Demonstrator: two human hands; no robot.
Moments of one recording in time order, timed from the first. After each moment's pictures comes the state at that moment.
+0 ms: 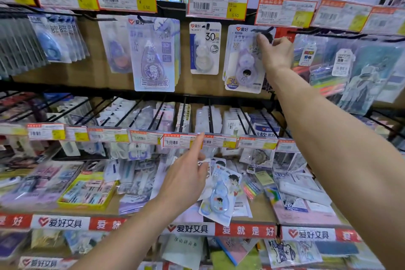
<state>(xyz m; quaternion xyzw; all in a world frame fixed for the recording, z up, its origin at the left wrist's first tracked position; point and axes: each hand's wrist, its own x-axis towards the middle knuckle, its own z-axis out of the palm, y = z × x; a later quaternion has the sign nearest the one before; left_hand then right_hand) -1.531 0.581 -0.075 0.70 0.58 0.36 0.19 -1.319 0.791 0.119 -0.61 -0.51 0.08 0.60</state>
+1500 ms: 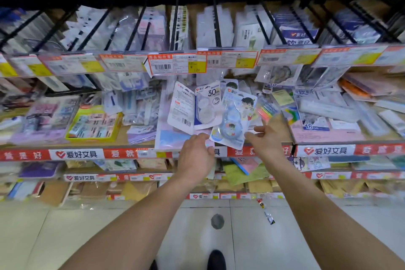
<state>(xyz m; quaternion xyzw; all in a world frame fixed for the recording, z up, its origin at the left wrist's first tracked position) -1.519 0.584 -0.235 0.63 0.71 0.16 0.28 -1.328 0.614 -0.240 -0.74 -0.41 0.41 0.32</state>
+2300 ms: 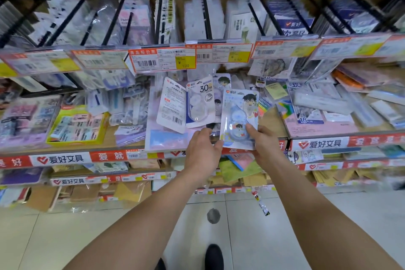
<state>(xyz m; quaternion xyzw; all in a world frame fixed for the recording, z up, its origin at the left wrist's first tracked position) -1.491 0.598 -0.237 0.58 0.69 0.20 0.38 -1.319 0.623 -0.270 -0.64 -0.19 0.57 0.47</state>
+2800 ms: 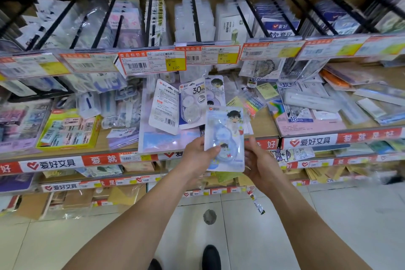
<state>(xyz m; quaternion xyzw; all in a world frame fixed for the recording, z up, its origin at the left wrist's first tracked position) -1.493 0.591 -0.246 0.40 0.62 0.28 0.61 -1.312 0.568 -0.269 -0.59 -0.15 0.65 0.45</state>
